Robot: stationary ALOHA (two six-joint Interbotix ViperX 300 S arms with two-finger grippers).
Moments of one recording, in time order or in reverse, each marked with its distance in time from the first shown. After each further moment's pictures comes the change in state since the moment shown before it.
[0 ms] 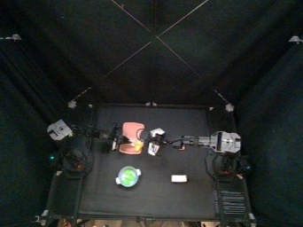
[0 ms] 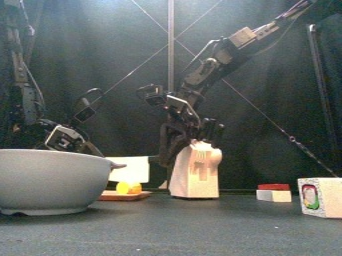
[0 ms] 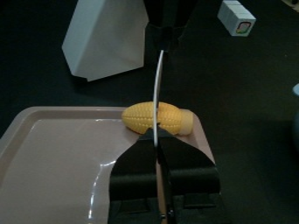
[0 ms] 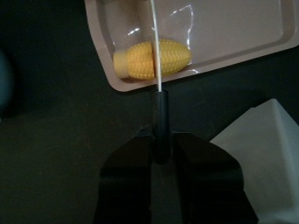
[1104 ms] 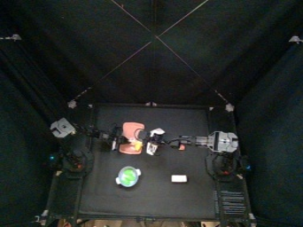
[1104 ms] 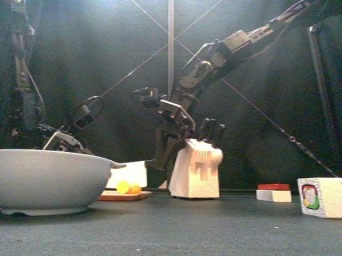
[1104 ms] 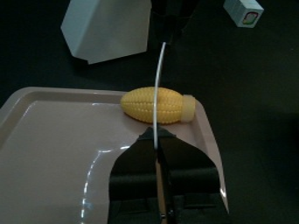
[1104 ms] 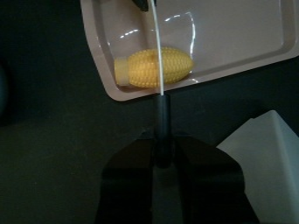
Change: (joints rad) left arm 0.005 0.046 0.000 0.000 0.003 -0.002; right arm 0.002 0.044 -0.041 0.000 0.003 -0.006
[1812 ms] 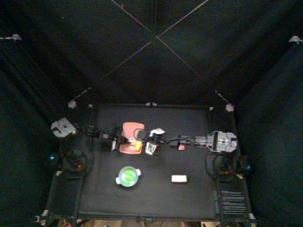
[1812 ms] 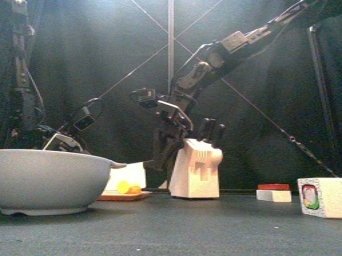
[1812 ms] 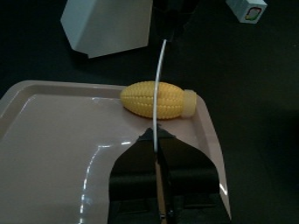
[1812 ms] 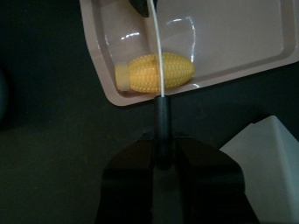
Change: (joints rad) left arm 0.000 0.008 0.000 0.000 0.003 0.000; right arm 0.000 0.023 -0.015 0.002 0.000 0.000
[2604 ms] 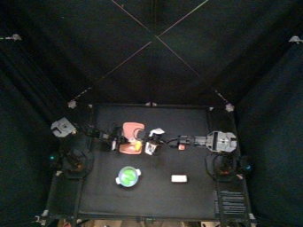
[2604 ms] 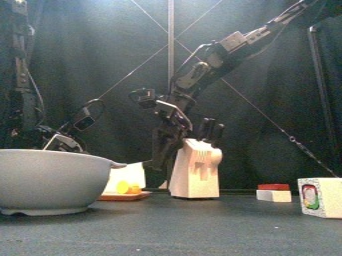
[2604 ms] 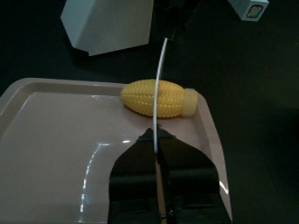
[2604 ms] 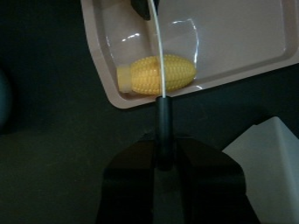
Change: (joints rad) left arm 0.000 0.000 0.002 0.000 0.009 0.000; right arm -0.002 0.012 -0.006 0.025 0.000 -0.005
